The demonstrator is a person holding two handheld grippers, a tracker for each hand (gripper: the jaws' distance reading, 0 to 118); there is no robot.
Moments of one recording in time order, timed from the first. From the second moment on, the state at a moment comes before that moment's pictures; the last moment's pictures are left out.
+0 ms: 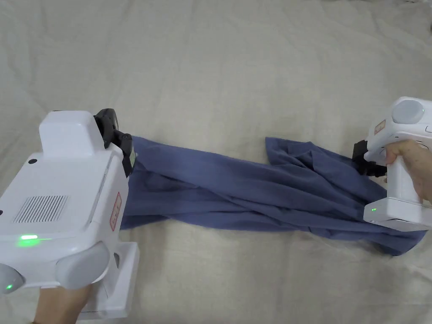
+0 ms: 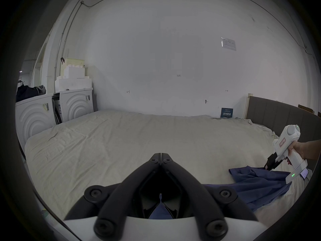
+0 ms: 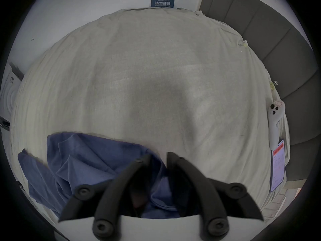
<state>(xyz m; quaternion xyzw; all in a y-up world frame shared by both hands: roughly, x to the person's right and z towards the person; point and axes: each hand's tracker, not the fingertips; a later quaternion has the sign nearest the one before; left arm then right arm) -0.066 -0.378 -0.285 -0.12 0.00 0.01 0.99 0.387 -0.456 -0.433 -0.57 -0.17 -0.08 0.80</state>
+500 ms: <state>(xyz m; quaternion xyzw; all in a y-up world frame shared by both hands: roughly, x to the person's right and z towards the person) -0.095 -0.365 -0.349 -0.22 -0.02 0.06 0.97 0.386 -0.420 -0.413 -0.52 -0.15 -0.09 0.83</state>
